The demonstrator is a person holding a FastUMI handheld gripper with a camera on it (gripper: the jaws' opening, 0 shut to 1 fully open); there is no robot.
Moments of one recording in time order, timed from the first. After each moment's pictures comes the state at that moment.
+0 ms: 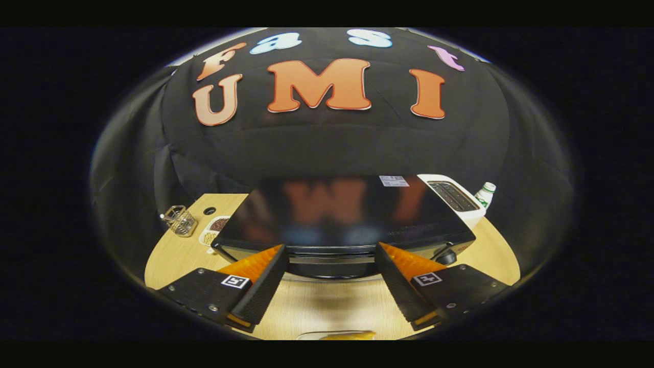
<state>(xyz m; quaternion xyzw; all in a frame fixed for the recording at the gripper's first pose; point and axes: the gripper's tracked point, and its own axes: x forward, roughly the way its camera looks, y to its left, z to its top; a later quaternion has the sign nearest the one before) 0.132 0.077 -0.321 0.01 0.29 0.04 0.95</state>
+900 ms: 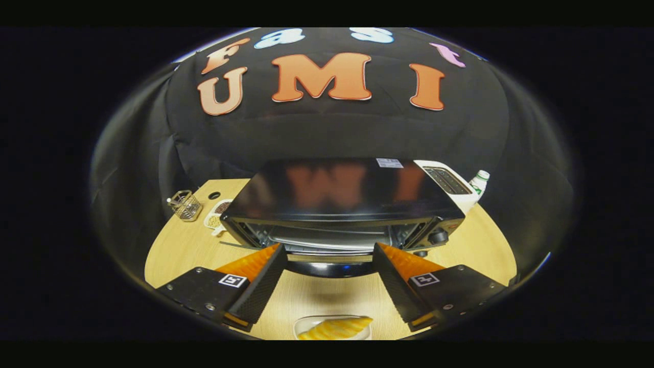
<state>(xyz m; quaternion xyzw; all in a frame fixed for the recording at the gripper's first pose) 0.074 0.068 -0.324 0.00 0.34 0.05 0.94</state>
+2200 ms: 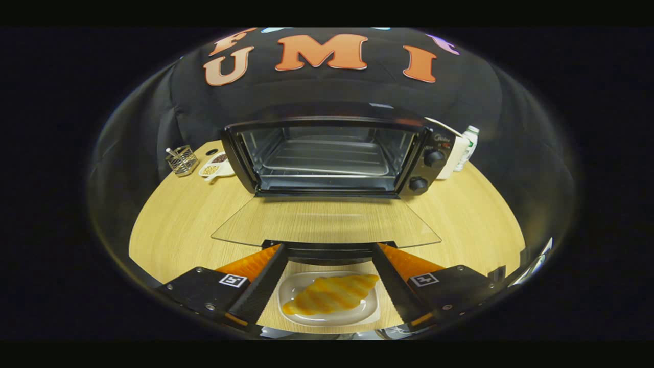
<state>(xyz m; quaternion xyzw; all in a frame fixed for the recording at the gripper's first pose) -0.039 0.051 -0.411 -0.02 0.43 0.04 0.90</state>
